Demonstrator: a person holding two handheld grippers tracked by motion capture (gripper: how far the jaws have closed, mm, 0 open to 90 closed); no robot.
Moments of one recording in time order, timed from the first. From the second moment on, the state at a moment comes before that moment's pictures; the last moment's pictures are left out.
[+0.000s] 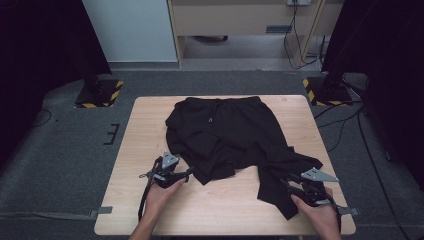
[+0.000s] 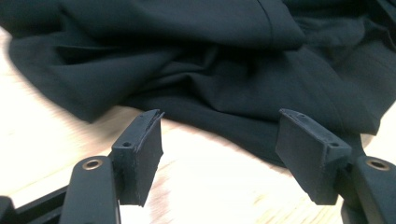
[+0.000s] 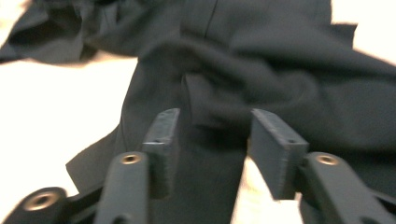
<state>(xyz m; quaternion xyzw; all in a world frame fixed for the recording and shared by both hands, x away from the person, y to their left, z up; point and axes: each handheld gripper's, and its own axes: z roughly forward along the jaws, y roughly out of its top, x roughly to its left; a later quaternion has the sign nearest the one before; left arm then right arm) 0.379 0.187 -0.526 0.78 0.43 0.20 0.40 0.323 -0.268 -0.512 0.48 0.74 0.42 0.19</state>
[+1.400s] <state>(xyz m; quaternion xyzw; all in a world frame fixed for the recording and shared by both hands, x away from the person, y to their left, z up) 0.343 0.223 -0.512 0.81 0.43 0.20 0.35 0.335 -0.243 -0.513 0.46 0.76 0.39 0.23</state>
